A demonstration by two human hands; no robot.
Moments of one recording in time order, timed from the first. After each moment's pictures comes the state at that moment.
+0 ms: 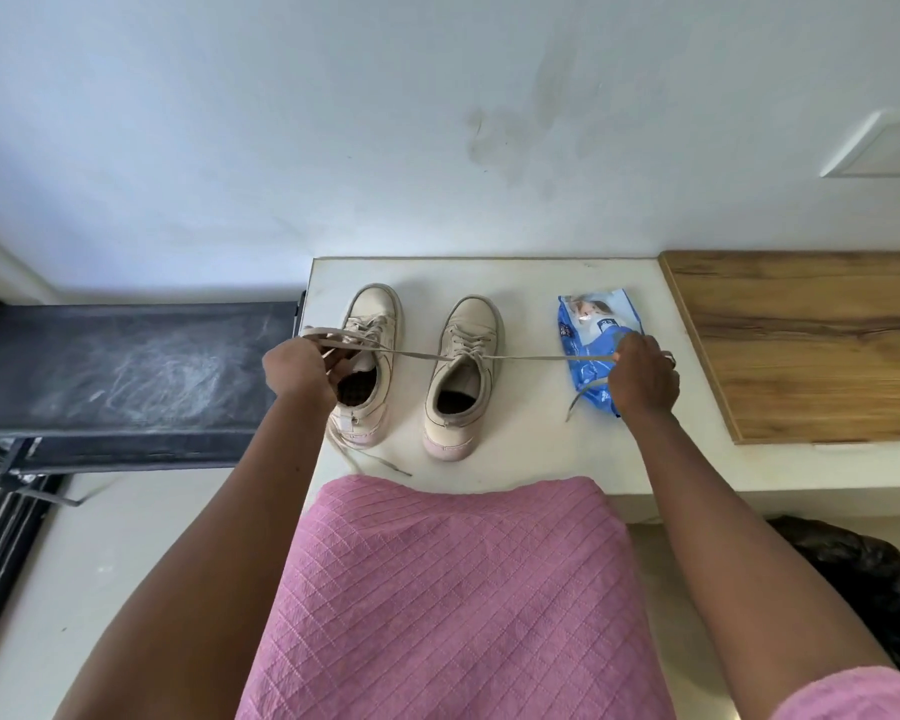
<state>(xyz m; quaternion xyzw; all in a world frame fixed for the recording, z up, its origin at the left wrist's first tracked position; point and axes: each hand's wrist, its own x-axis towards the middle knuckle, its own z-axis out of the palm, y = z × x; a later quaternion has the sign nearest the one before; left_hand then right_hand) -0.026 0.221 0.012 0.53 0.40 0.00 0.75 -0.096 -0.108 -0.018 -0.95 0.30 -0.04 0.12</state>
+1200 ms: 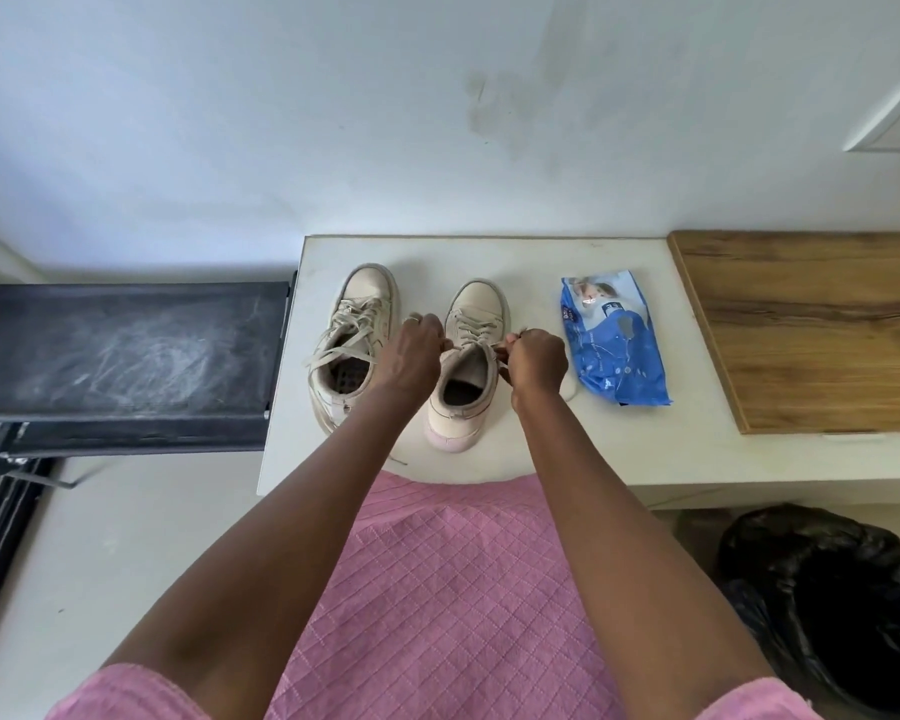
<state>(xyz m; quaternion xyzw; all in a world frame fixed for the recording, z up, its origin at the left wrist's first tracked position) -0.040 0.134 -0.022 0.96 -0.13 -0.04 0.25 -0.063 0.008 -0.023 -0.73 0.40 -0.05 0.55</state>
